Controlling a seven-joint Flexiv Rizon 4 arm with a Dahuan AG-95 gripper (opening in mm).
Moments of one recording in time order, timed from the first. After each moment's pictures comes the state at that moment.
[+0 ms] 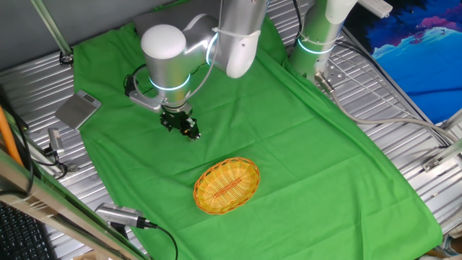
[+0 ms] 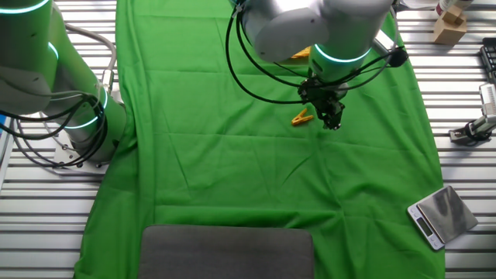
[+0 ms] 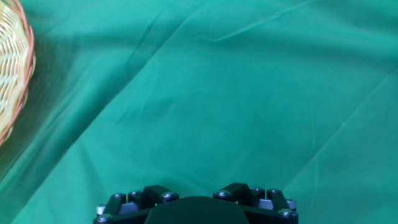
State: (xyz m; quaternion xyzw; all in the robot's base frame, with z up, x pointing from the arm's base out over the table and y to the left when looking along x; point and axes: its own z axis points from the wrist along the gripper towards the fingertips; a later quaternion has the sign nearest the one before) arm 0.529 0.044 0.010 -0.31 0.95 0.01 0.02
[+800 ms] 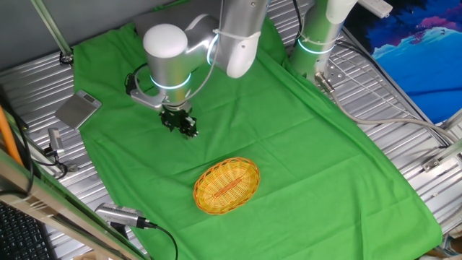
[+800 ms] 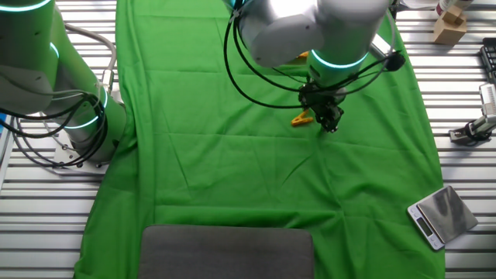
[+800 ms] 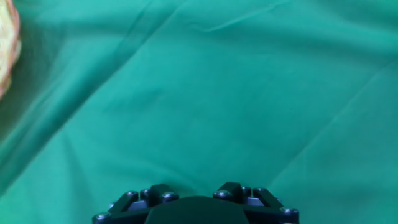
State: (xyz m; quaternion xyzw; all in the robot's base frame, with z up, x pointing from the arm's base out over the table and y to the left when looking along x) arm 0.533 0.022 0.005 -0.32 0.95 0.00 0.03
